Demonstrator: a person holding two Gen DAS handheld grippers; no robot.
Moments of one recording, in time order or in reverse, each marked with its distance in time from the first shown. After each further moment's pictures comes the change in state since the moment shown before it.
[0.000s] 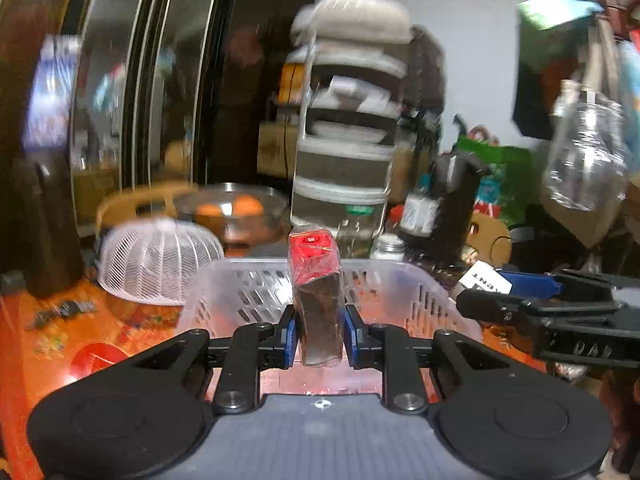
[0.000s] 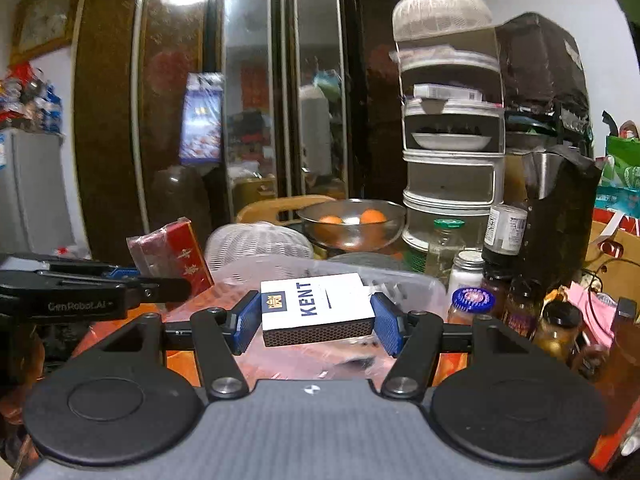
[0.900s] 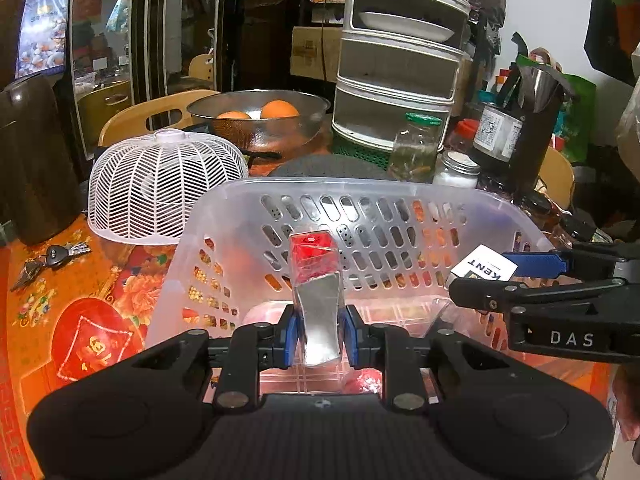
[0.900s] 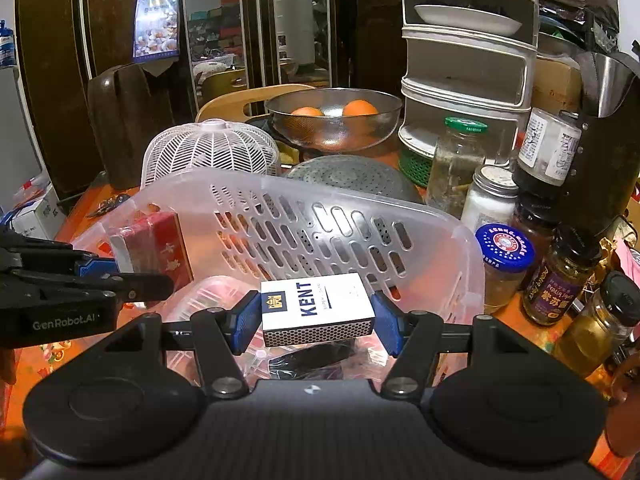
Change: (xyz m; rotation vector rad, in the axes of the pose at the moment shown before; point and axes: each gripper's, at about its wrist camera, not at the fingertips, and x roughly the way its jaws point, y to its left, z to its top) left arm 0.101 0.022 -0.001 -0.012 0.260 0.125; right arm 0.121 -0.025 0.001 0.014 0.306 -0.001
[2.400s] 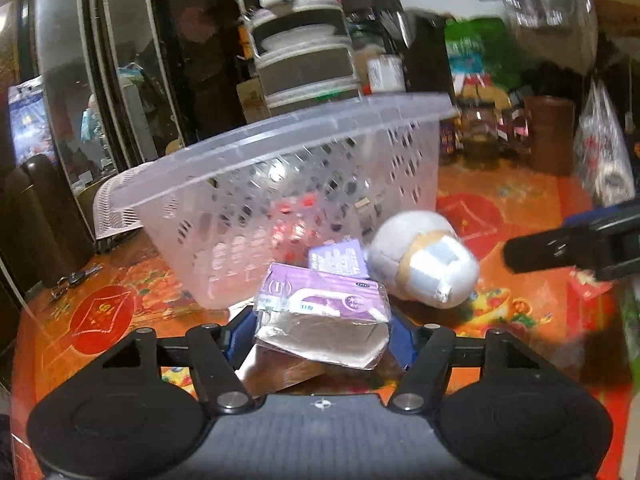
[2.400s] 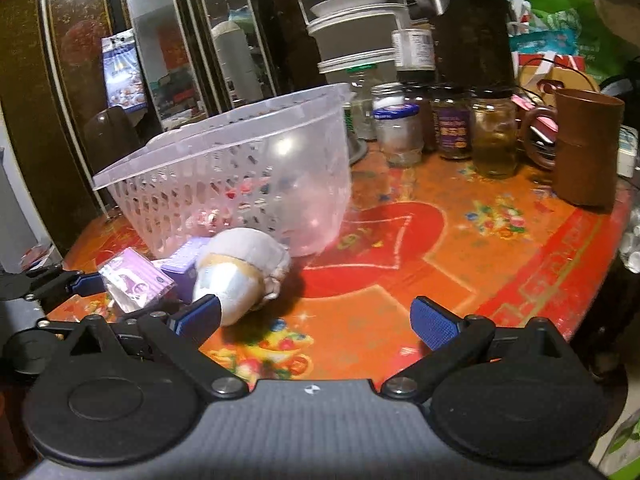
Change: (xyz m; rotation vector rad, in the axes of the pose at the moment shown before) left arm -0.066 -0.070 -0.172 0.314 -0.200 0.078; right arm -0.101 -0.008 -0.190 0.256 -0.159 -0.012
